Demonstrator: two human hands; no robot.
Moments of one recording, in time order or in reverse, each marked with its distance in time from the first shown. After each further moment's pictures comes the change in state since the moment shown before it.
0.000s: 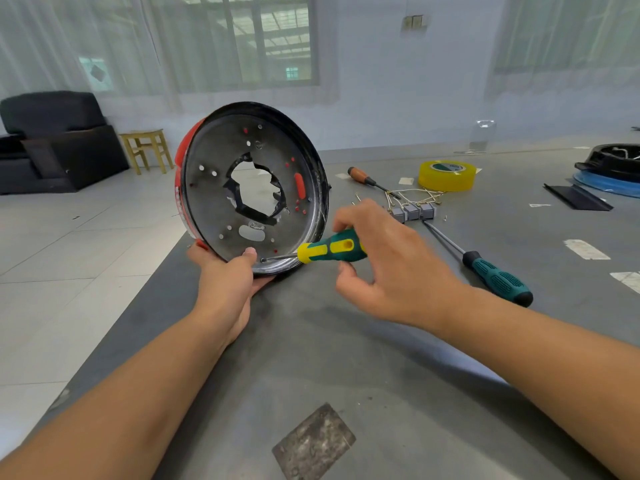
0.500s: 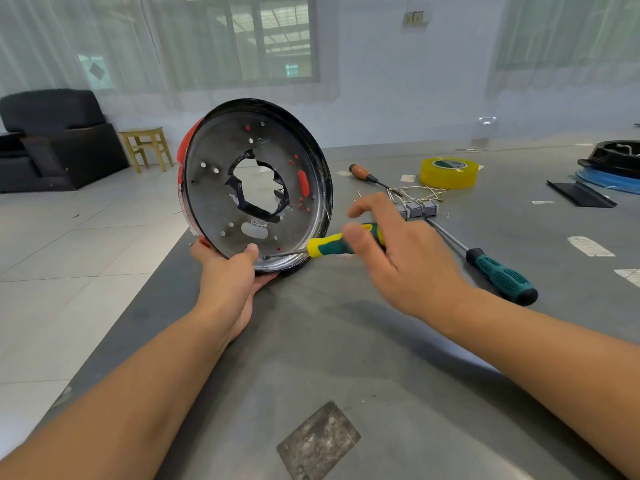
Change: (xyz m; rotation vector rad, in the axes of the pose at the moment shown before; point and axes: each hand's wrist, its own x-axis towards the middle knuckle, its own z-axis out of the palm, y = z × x) left_hand 0.005 -0.001 -0.001 -0.018 0.004 -0.035; right_hand -0.001 0.009 0.010 -0.037 0.105 0.232
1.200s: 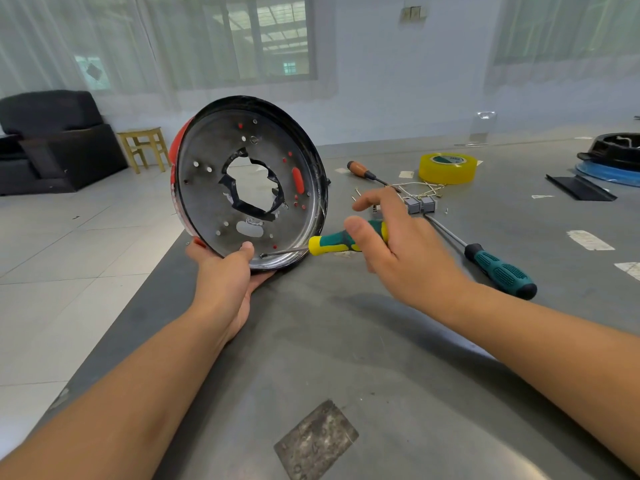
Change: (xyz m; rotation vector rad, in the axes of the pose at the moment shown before) left_hand 0.000 0.002 0.000 -0.036 0.007 -0.010; right_hand 0.002 0.014 0.003 0.177 -0.063 0.103
